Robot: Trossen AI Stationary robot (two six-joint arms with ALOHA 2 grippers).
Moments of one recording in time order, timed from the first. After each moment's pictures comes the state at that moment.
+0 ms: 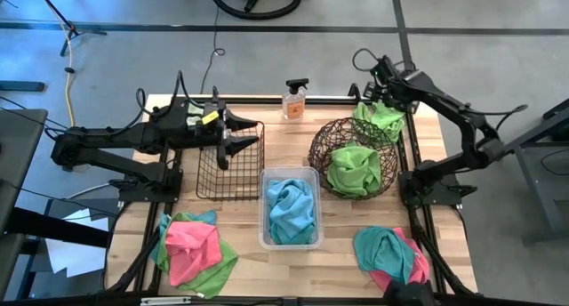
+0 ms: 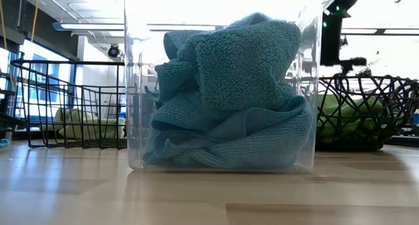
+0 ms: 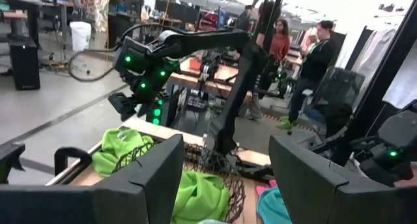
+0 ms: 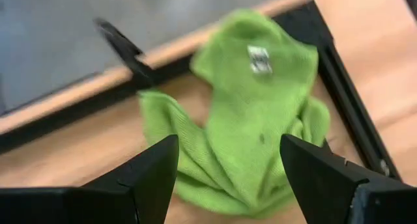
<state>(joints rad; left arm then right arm) 0.03 0.98 0.99 0.00 -0.13 -0.21 -0.97 1.38 1.14 -1.01 0.32 0.96</state>
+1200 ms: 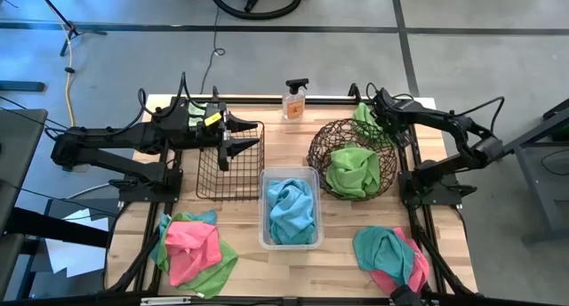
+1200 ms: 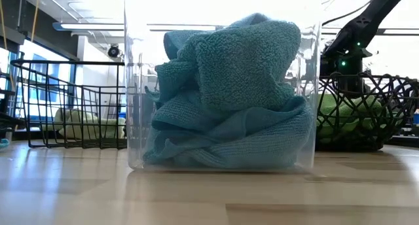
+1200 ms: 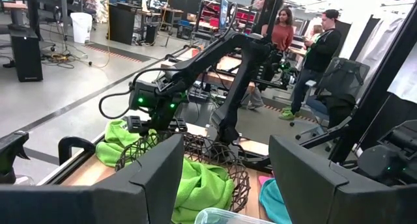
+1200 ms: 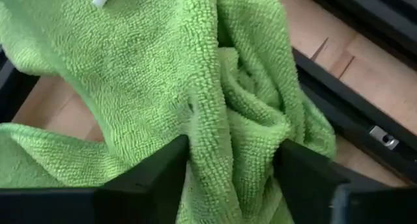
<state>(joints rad) 0.03 0.98 0.99 -0.04 -0.13 -0.21 -1.02 1.38 0.67 -0.66 0.29 1.46</state>
